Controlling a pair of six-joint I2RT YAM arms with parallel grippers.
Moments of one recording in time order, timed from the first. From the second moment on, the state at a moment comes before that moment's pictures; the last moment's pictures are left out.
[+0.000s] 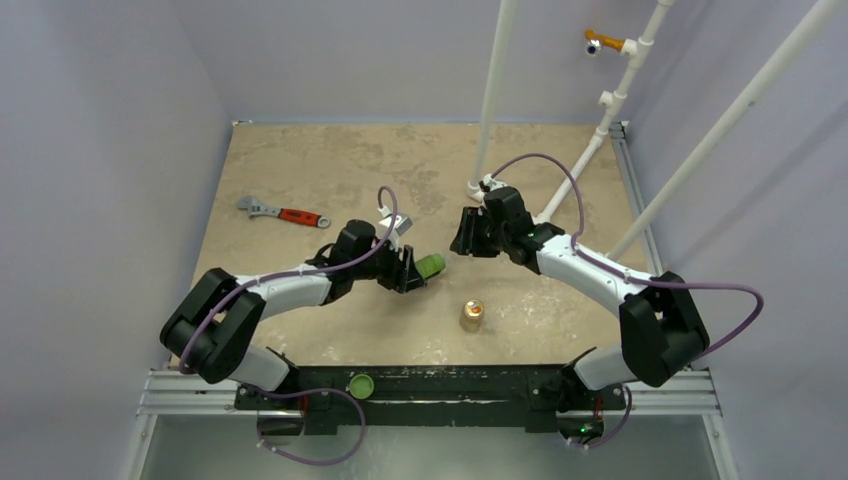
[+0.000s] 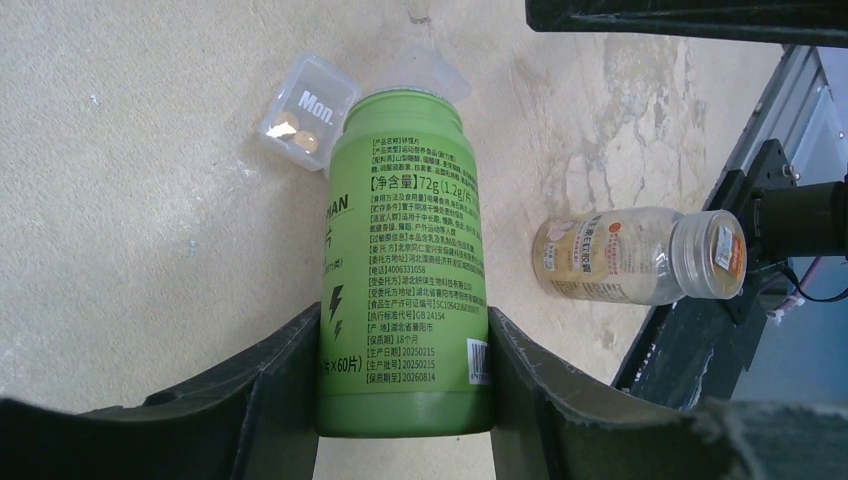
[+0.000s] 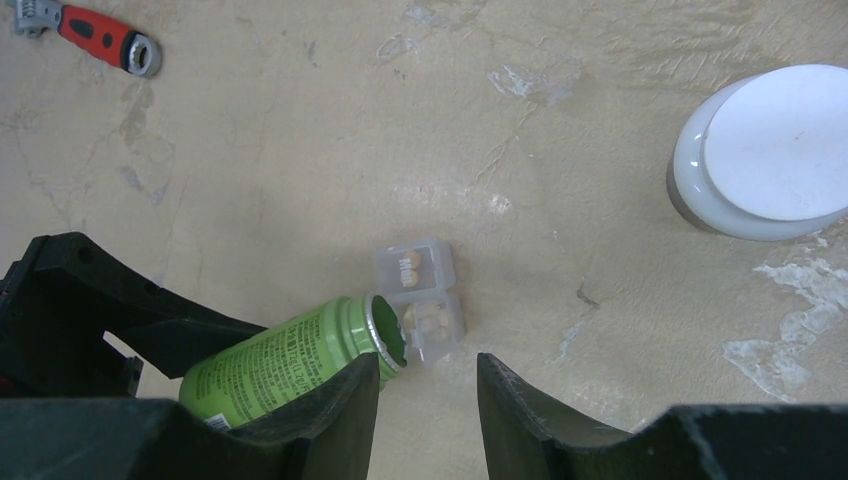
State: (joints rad) left arm -0.59 1.47 0.60 0.25 0.46 -0.36; right arm 0.56 1.44 0.91 -0.22 -0.10 0.58
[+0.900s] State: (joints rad) left arm -0.59 1.31 0.38 0.56 0.42 -0.36; right arm 0.56 1.43 0.93 -0.25 -0.09 0.57
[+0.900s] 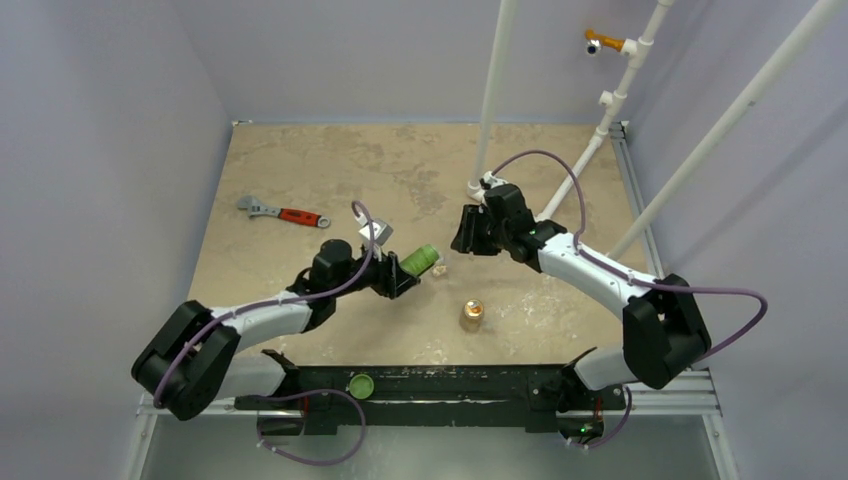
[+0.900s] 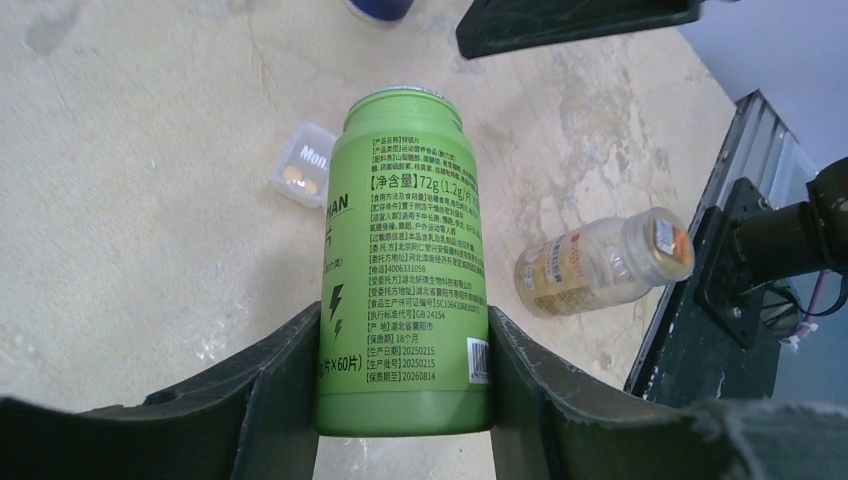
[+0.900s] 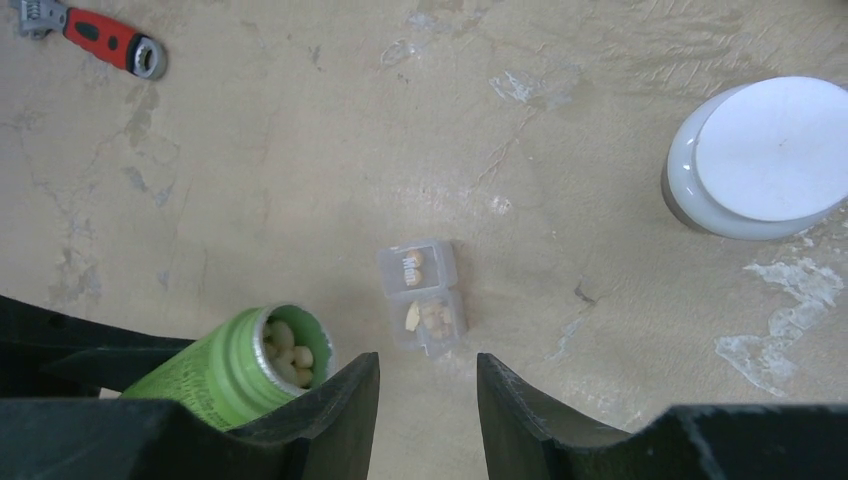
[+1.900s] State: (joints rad) left arm -0.59 0.47 0.41 0.83 0.13 -0.32; right arm 1.13 1.44 1.05 -0.39 0.01 0.59
